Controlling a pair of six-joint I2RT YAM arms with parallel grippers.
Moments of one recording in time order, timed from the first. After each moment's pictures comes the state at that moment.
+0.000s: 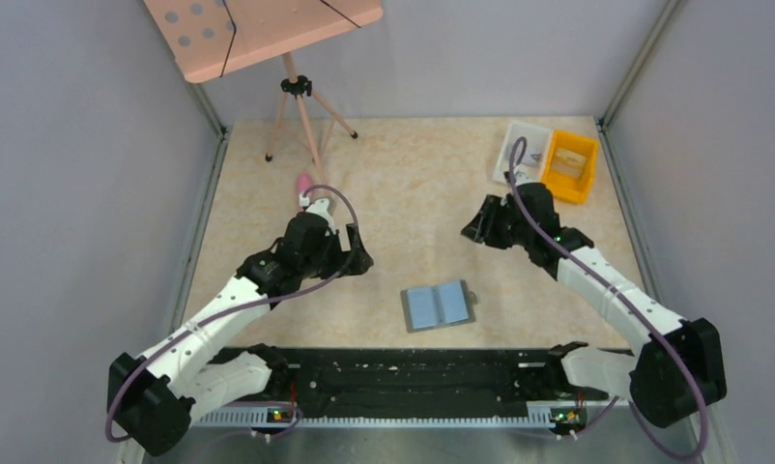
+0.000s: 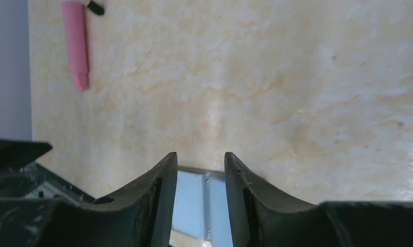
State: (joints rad) left arm -0.60 0.99 0.77 -0.50 -0.01 -0.62; right arm 0.33 1.18 0.81 -0.27 -0.20 0.58
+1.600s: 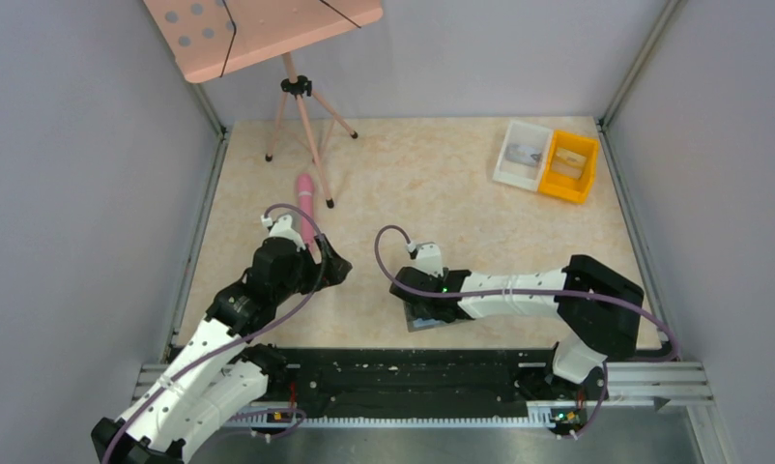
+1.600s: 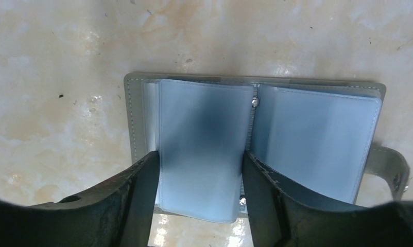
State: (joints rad) left arm -0.50 0.67 0.63 -0.55 -0.05 -0.71; right arm 1.17 1.61 0.88 -0.44 0.45 0.86
